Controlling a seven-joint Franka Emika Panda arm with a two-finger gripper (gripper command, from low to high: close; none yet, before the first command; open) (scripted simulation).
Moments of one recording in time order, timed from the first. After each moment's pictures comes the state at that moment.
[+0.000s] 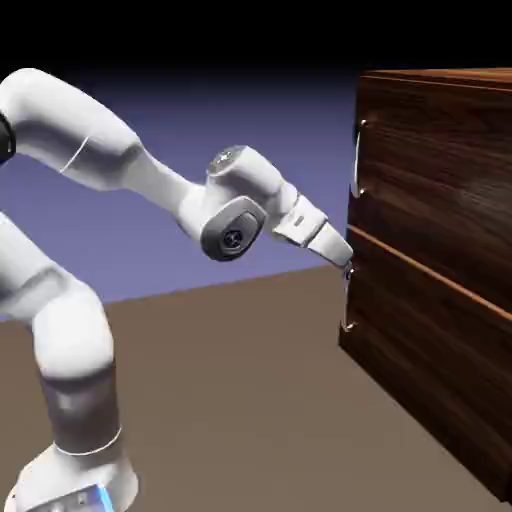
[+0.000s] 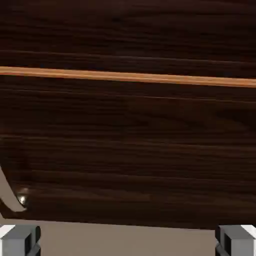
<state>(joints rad) -0.04 -0.59 0.05 -2.78 0.12 3.04 0.66</state>
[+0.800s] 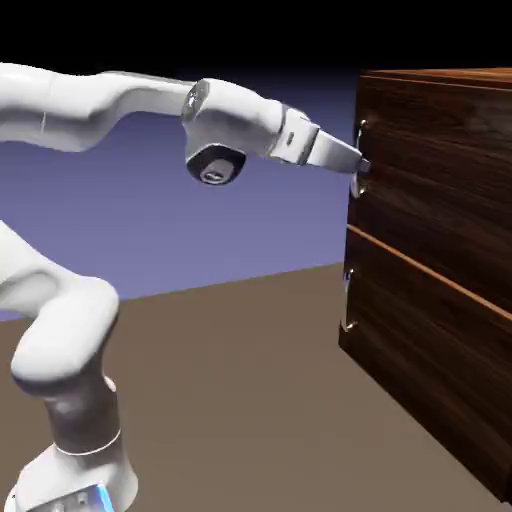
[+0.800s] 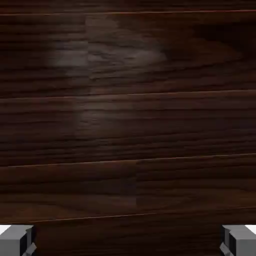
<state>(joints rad) -0.46 -0.74 0.52 -2.51 1.16 3.03 -0.02</state>
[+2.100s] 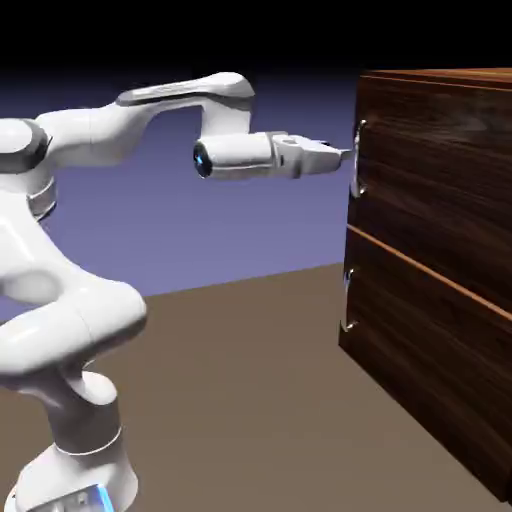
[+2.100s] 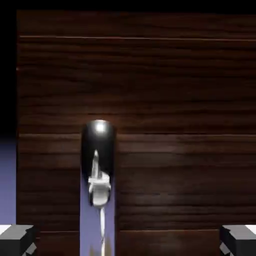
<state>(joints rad) -1.15 -1.00 1.28 -2.07 2.86 3.02 -1.14</state>
